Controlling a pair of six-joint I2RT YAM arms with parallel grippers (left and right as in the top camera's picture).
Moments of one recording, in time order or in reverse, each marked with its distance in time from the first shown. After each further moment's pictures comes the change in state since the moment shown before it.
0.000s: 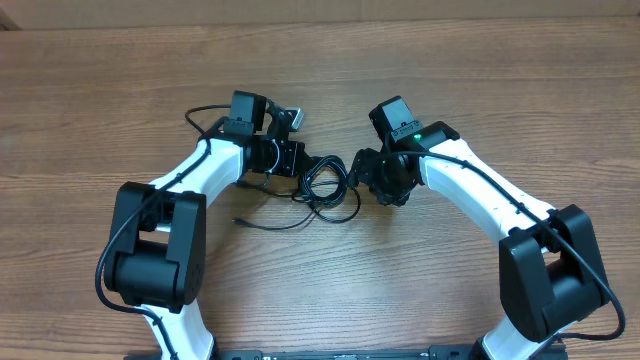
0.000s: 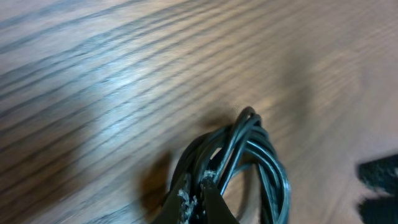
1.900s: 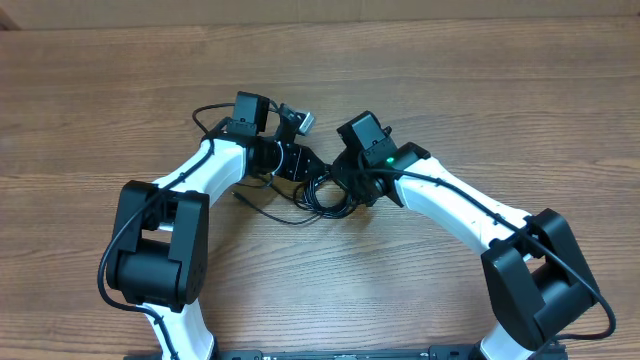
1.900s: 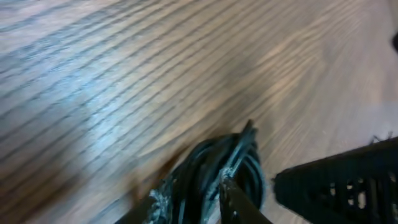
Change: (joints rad) left arm -0.020 0.007 0.000 -0.004 0.073 0.077; right arm 0.137 0.000 -0.066 0.262 0.167 0.478
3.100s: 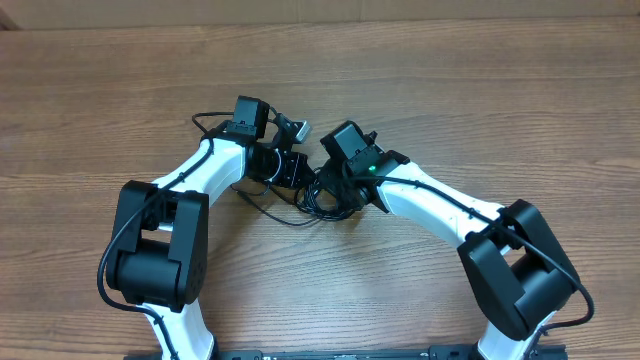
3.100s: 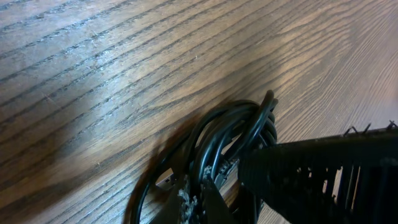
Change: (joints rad) left arm -0.001 0.000 0.003 -0.126 -0.043 -0.023; right arm 0.060 0.071 -0.003 0.081 0.064 -0.001
